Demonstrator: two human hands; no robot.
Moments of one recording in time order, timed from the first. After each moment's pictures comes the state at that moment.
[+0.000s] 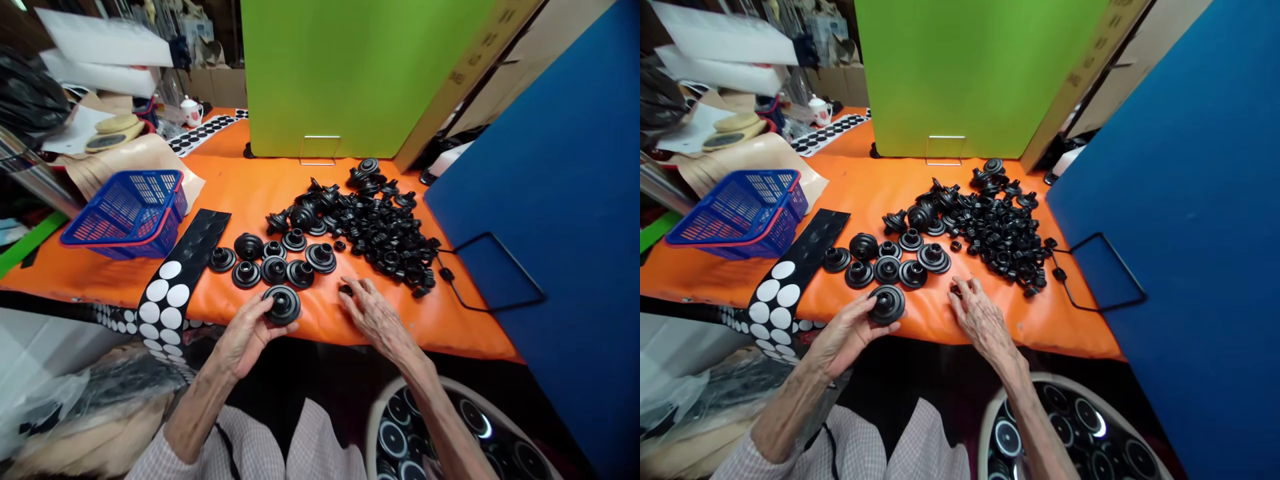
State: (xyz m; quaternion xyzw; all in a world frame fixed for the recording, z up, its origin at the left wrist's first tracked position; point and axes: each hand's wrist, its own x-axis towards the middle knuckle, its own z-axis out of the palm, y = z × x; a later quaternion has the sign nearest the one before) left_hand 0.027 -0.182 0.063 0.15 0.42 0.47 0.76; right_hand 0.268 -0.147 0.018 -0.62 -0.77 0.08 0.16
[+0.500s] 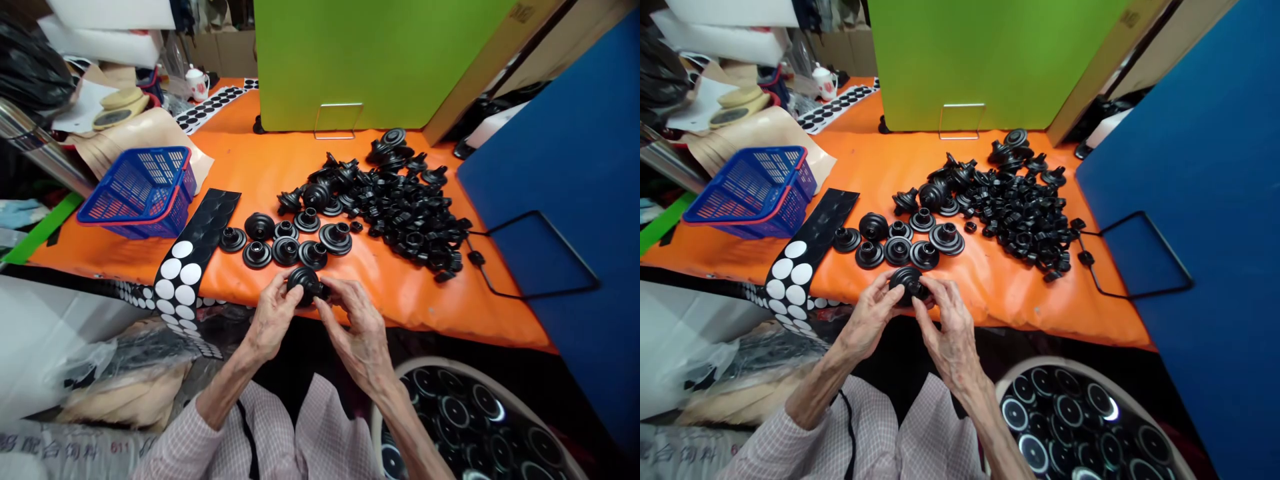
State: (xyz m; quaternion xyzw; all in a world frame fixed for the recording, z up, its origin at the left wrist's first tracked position) left_hand 0.049 -0.191 0.051 0.29 0.45 0.50 0.68; right_hand 0.187 -0.204 0.054 -0.53 -0.72 0.20 0.41
